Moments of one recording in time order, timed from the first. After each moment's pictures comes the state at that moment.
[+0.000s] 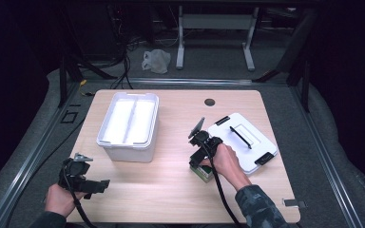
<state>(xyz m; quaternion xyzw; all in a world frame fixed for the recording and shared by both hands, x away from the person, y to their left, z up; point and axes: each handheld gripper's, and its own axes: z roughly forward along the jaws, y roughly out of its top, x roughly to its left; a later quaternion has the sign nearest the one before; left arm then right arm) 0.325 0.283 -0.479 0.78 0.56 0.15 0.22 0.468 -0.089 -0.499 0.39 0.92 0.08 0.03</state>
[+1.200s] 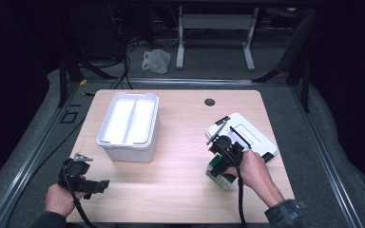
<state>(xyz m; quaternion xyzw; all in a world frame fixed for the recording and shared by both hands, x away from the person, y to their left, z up) 0.325 0.285 -0.480 0.78 0.56 0.14 0.22 0.407 -0.146 -0.440 0.36 0.93 0.10 0.05</state>
